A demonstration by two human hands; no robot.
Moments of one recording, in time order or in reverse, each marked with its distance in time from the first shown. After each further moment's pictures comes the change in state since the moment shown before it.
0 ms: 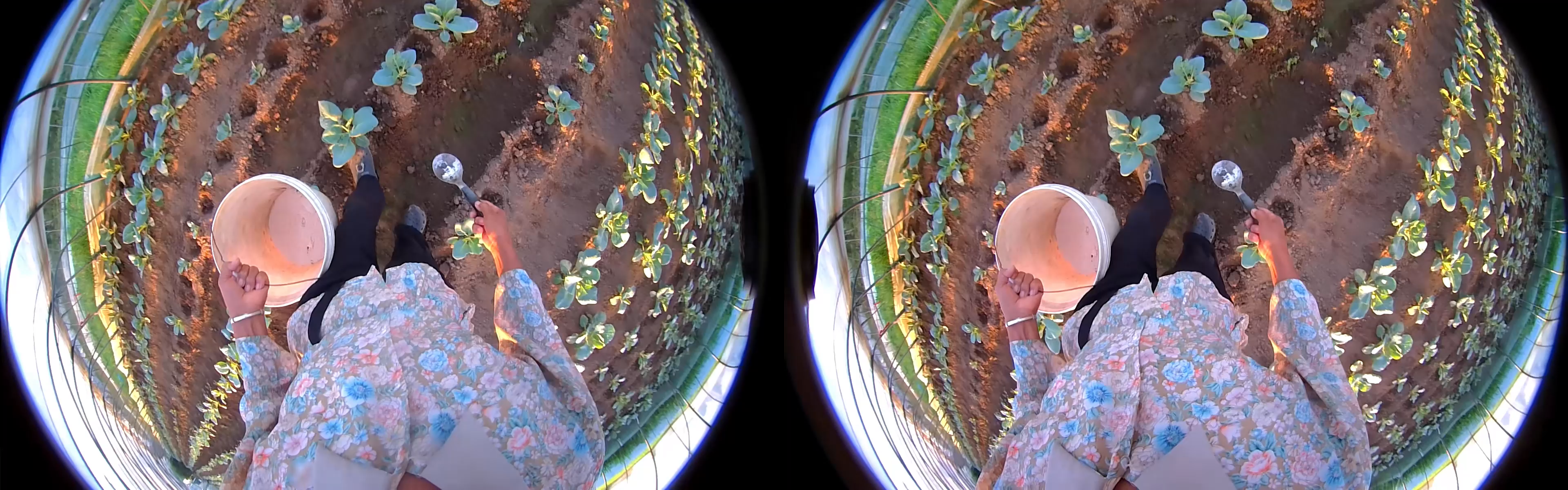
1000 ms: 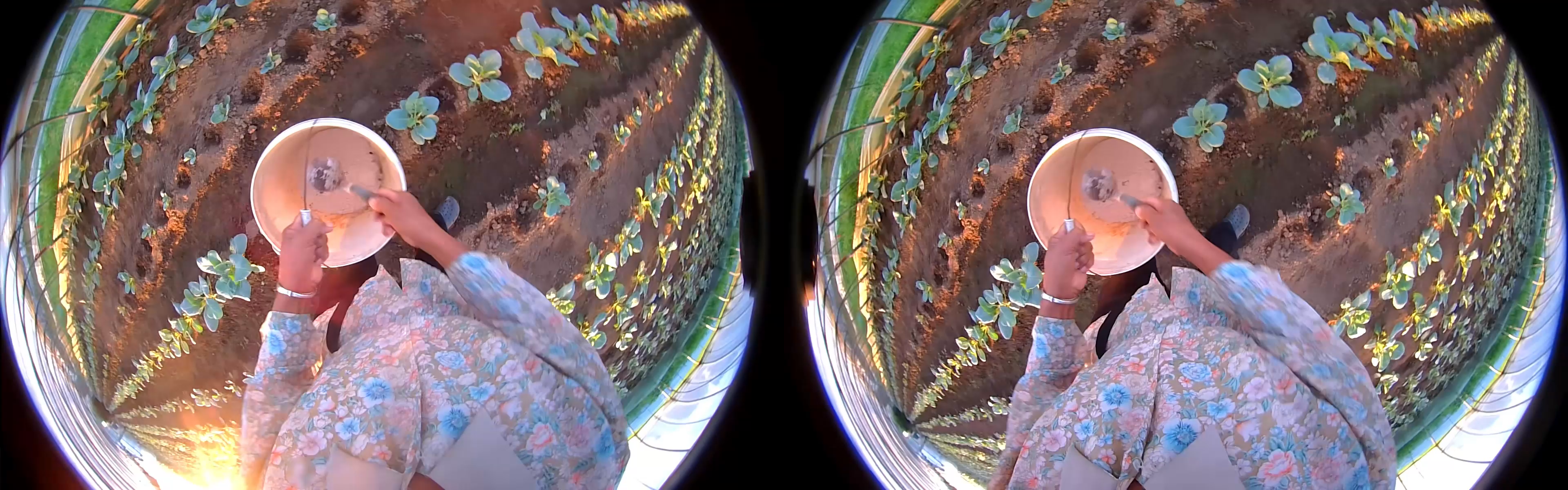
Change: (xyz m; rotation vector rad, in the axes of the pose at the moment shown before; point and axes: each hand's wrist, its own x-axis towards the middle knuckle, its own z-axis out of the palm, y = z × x) left_hand 0.087 -0.052 0.254 0.367 -0.102 -0.056; right_hand 0.060 -0.157 0.307 -0.698 -0.643 0.092
